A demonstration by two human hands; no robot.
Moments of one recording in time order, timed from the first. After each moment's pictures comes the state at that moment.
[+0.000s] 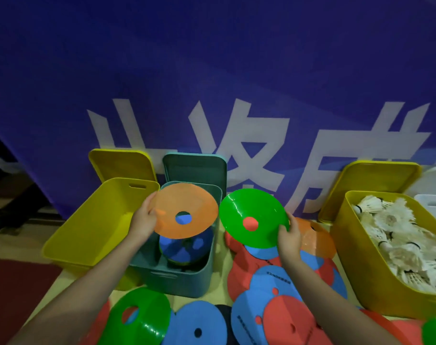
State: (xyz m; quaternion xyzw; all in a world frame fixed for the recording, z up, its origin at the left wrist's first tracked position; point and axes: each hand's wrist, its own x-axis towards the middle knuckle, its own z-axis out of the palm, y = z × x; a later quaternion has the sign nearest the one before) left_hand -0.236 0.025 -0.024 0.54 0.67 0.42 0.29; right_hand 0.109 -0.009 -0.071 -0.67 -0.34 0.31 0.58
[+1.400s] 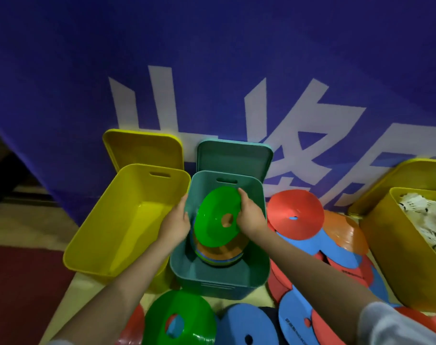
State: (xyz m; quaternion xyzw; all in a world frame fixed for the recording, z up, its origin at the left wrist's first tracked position) left_hand -0.304 0.079 -0.099 0.67 0.66 0.27 0.24; right_hand -0.092 0.079 -0.063 -0.69 -0.65 0.24 0.19
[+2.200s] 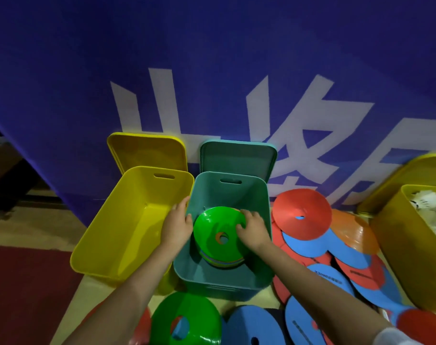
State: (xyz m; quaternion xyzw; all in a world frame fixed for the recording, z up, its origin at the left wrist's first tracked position) left_hand -0.303 0.074 -0.092 0.65 0.67 0.28 0.20; right_hand -0.091 0.063 -0.101 -0.71 -0.63 0.25 0.19
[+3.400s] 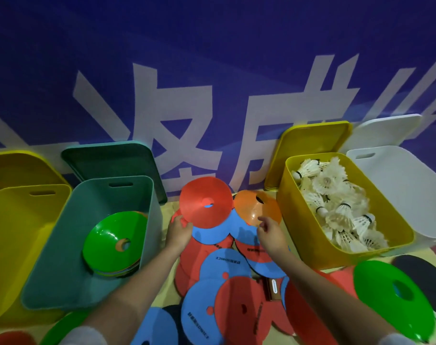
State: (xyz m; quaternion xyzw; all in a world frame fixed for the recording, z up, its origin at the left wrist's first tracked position) left_hand 0.004 0.056 -0.131 0.56 0.68 0.23 0.42; right_hand 0.245 -0.027 -0.137 -0.79 -0.44 0.31 0.30
